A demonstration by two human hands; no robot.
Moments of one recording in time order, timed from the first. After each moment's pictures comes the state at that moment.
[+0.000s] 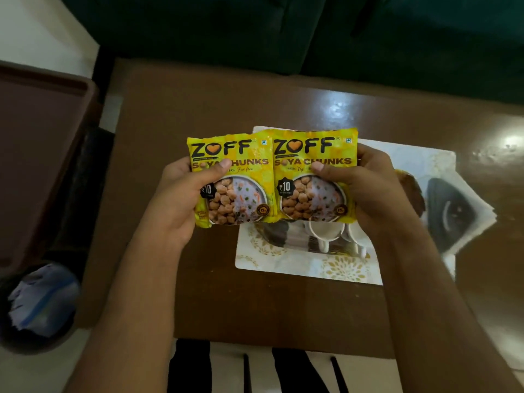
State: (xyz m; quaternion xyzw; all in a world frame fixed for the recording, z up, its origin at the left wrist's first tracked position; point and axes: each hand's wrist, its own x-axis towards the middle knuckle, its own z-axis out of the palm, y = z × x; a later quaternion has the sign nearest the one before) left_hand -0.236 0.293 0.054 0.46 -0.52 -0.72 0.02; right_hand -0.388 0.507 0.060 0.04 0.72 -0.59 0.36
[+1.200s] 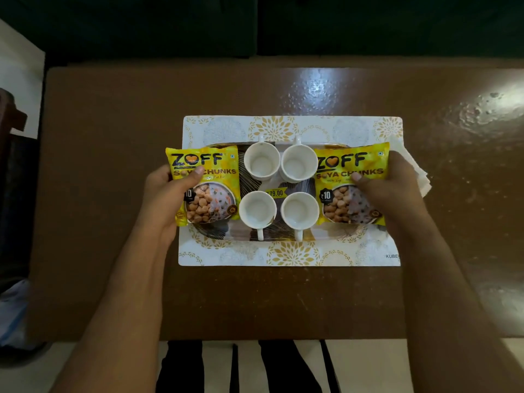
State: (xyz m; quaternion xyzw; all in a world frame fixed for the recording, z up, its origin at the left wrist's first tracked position) left_hand -0.279 0.368 -0.003 0.50 -0.59 -0.63 0.00; right_hand -0.442 0.675 -0.001 0.09 0.87 -0.43 0.22
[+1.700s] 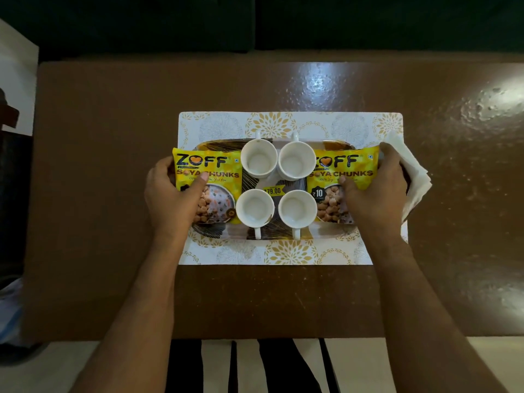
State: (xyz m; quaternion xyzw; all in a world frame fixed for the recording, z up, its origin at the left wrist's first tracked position) left_hand -0.273 0.384 -0.027 0.48 -0.78 -0.40 0.09; right_hand -0.415 0.665 -0.019 0.00 0.94 -0.32 0.08
